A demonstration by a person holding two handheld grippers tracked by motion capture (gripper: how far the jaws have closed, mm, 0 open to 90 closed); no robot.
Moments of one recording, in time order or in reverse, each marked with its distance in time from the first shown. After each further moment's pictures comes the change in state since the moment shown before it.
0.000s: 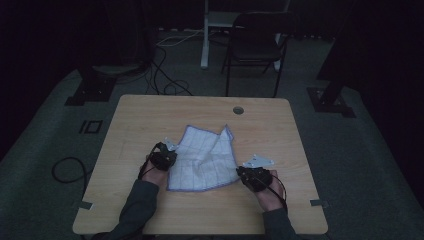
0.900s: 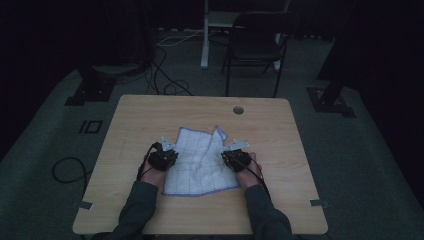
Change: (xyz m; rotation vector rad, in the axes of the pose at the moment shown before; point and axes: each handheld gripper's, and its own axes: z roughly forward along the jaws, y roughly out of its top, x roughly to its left) left arm 0.002 0.003 -0.005 -0.085 -0.037 -0.045; right arm -0.010 0.035 0.094 0.003 -0.018 -0.054
